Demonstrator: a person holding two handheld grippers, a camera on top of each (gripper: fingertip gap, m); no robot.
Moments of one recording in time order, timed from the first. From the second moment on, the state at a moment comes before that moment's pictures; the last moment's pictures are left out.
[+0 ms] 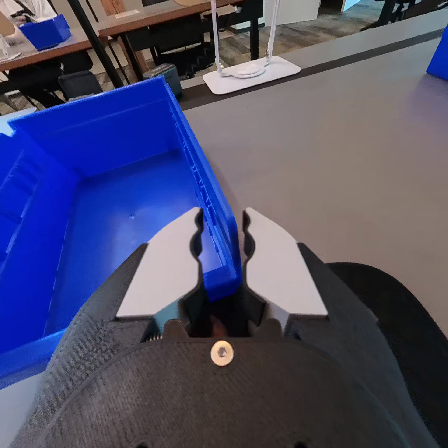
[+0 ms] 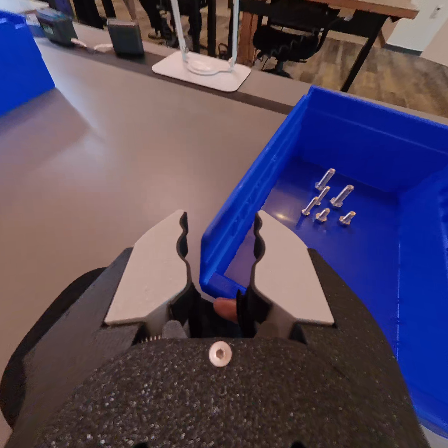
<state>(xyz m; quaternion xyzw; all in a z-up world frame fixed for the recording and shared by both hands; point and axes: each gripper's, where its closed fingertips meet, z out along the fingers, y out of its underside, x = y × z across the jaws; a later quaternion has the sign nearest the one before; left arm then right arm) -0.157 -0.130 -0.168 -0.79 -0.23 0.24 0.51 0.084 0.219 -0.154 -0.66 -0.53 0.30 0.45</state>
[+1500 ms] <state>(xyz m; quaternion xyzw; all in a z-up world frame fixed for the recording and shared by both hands) -0.161 0.012 -0.173 -0.85 0.02 0.20 0.49 -0.042 0.105 -0.171 -0.51 -0.70 0.27 0.43</state>
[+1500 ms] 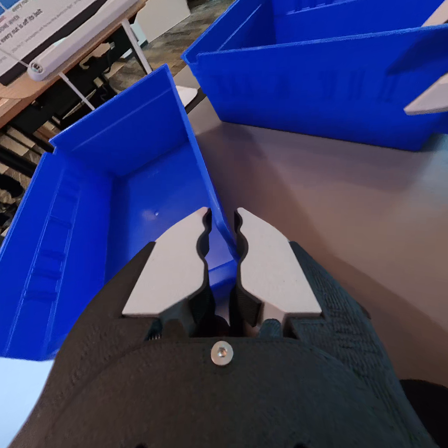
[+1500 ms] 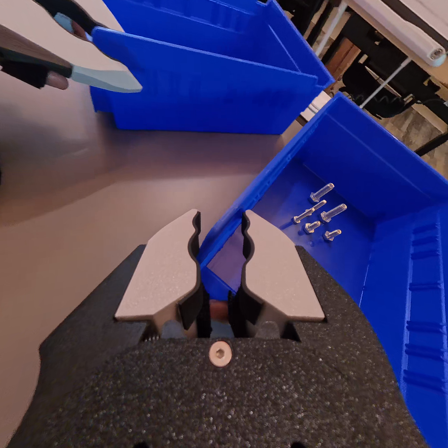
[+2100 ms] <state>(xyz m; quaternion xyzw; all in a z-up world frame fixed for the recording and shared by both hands) -0.019 0.101 -0.157 -0.79 -0.07 0.05 0.61 0.079 0.267 -0.133 -0.63 -0.44 0.30 0.56</state>
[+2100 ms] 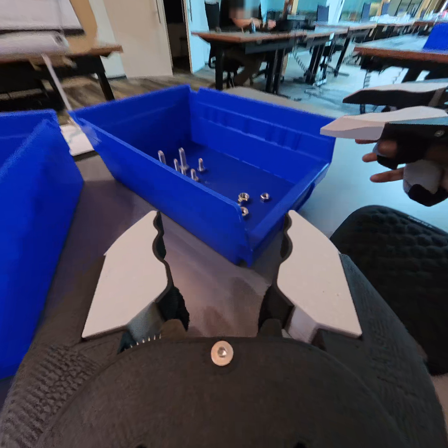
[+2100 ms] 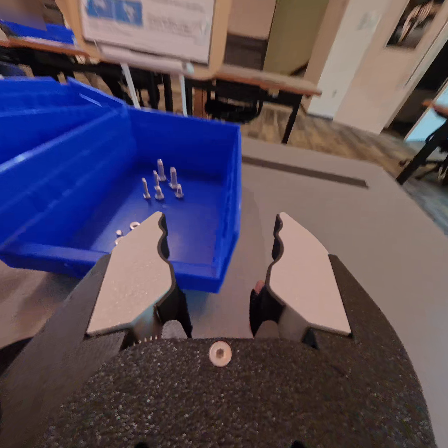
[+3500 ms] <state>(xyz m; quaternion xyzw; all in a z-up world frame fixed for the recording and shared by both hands) -0.143 -0.005 -0.039 -0.79 -0.09 0.28 0.53 -0.033 0.150 -0.017 -0.54 -0.55 0.17 0.61</state>
